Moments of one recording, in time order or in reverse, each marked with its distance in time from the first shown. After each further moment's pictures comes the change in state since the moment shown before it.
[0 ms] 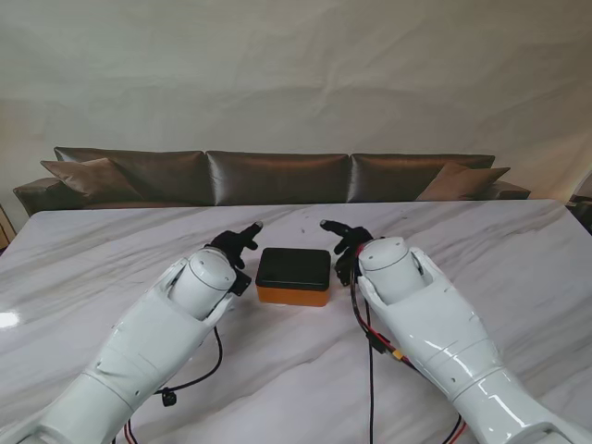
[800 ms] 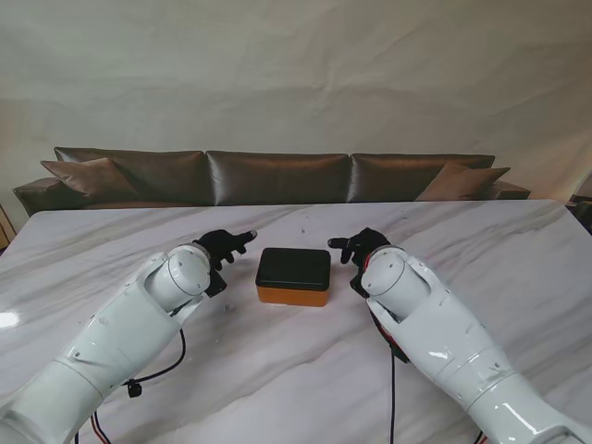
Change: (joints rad) left arm -0.070 0.114 0.076 0.085 0.211 -0.213 -0.238; right arm -0.007 0.068 -0.091 0.022 -0.303 -0.103 0.015; left_hand 0.000 0.000 0.027 0.000 -0.025 0.040 0.046 0.024 -0.094 -0.173 0.061 0.038 -0.192 -0.133 -0.008 0.115 -0.408 -0.187 -0.001 0.199; right_hand 0.170 -0.102 0.005 0.027 0.422 -0.461 0.409 0.461 0.451 -0.431 0.653 0.706 0.362 -0.229 0.570 0.282 0.129 -0.134 0.451 0.384
